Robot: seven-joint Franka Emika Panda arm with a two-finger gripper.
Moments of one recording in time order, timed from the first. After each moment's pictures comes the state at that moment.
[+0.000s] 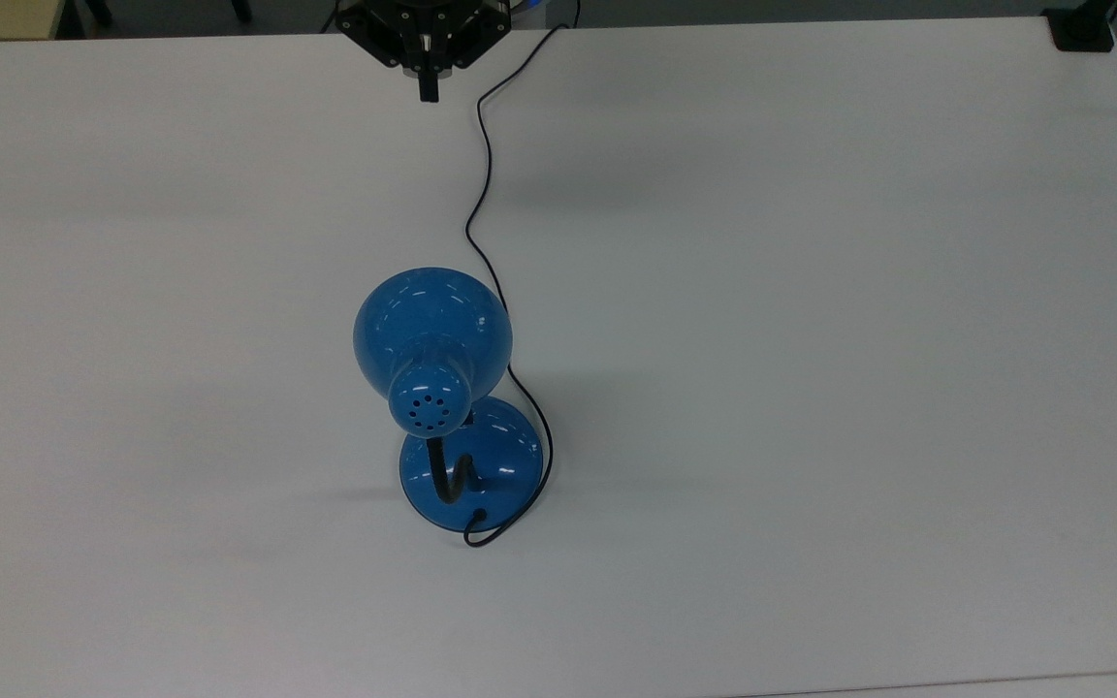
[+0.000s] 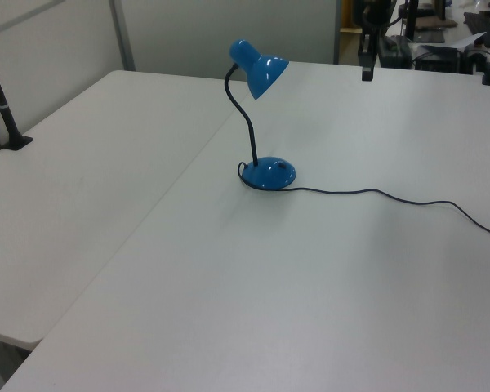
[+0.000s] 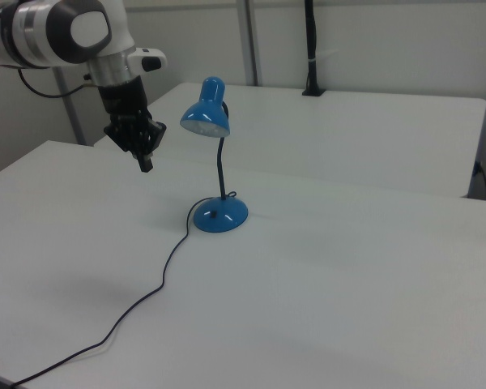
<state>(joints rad) 0.01 0.04 0.05 -1.64 -0.09 1.66 -0.03</state>
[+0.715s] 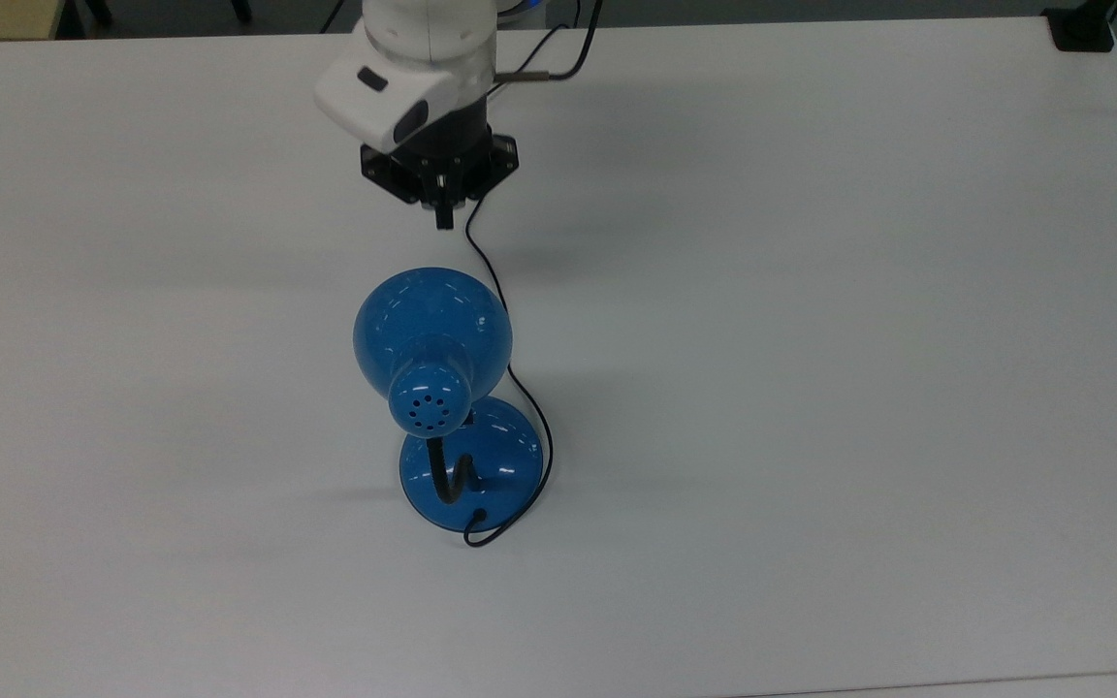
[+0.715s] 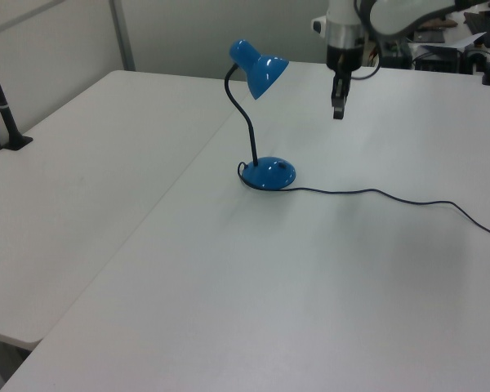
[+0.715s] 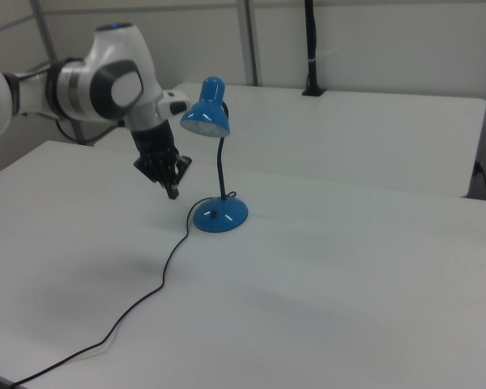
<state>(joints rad) 0.00 0.17 0.05 -1.75 -0.09 1.99 -0.07</state>
